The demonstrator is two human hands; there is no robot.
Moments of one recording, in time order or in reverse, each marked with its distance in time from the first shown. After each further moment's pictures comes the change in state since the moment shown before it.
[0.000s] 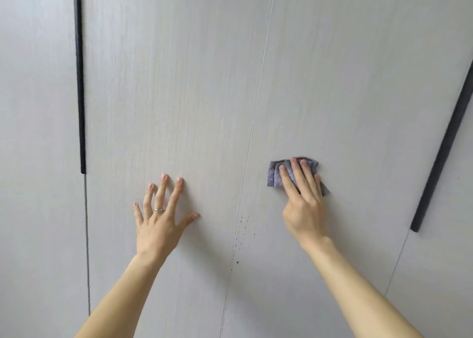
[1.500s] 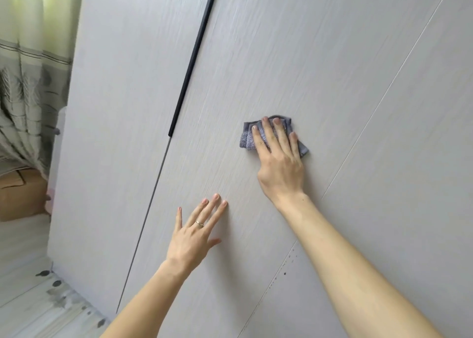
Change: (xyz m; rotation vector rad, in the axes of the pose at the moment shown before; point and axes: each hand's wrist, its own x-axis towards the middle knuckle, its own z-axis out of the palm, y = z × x) left_hand -0.067 -0.067 0.035 0.159 -0.013 0.028; right_hand 0.087 -0.187 0.085 -0.006 -0.244 -0.388
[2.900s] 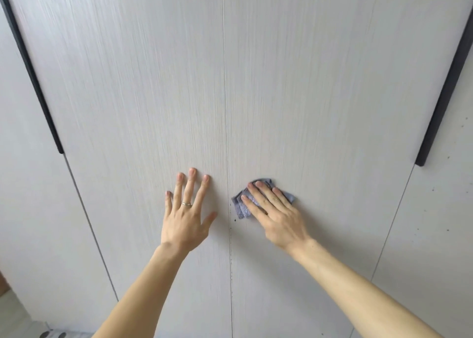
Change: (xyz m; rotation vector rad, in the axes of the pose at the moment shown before) left_hand 0.013 0.107 -0.007 -0.049 -0.111 0.244; right_hand -0.281 0.077 -0.015 0.025 -0.067 0.062
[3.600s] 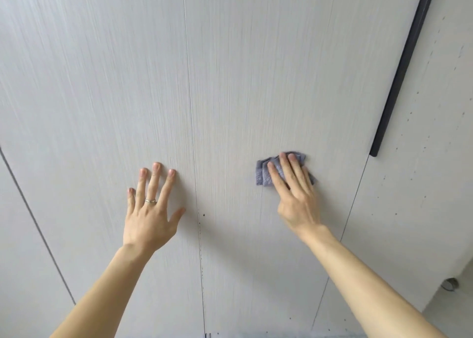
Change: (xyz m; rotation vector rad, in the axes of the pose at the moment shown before) left_hand -0.003 0.003 -0.001 -0.036 0.037 -0.016; right_hand -0.032 0.073 -0.036 -0.058 0.108 0.323
